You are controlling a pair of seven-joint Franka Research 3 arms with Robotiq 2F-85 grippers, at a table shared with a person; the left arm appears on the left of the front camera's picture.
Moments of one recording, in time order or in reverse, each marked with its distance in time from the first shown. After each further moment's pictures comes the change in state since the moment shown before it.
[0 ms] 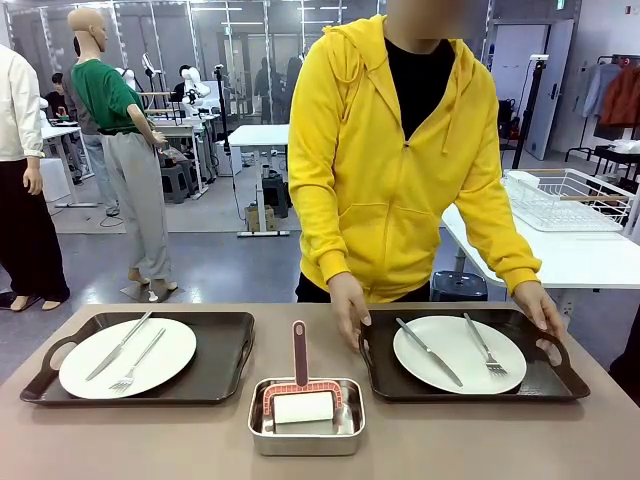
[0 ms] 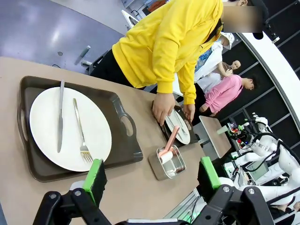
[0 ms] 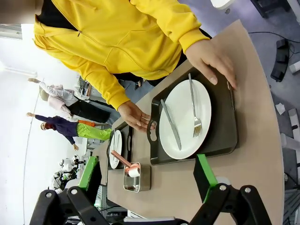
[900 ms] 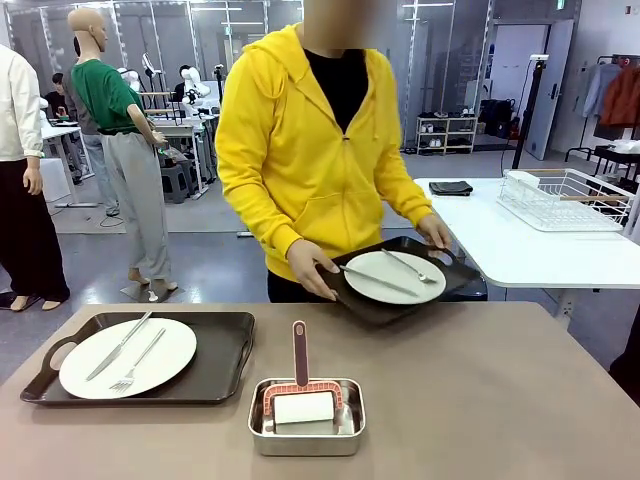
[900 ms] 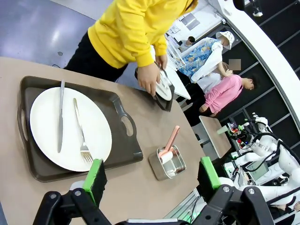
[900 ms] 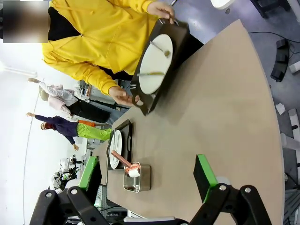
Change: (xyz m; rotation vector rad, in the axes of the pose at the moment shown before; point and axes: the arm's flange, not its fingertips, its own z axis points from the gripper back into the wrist) left arm 0.000 0.000 0.000 0.000 0.000 0.000; right arm 0.000 0.000 0.000 0.000 0.000 -0.001
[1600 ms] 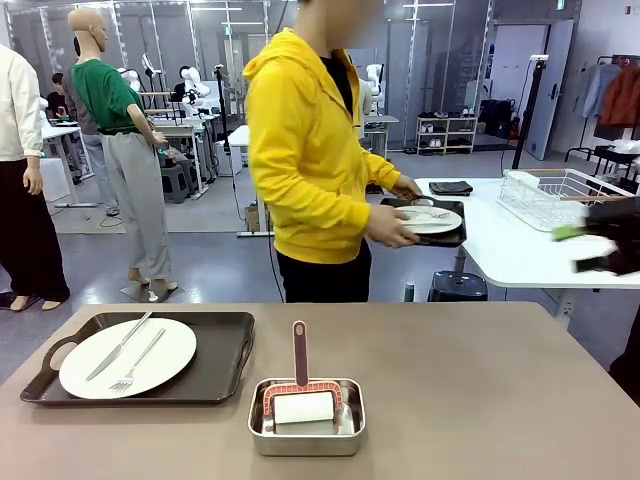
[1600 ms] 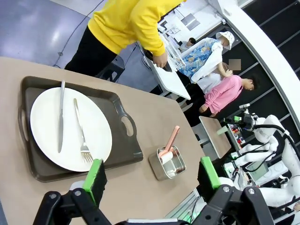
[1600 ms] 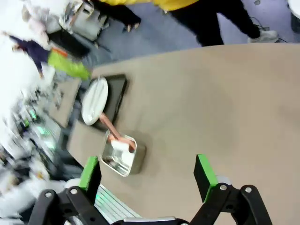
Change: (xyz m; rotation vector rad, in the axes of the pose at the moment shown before) left arm 0.000 0.000 0.001 0.000 -0.001 0.001; right arm -0.035 0.142 -0.190 -0.099 0.356 0.422
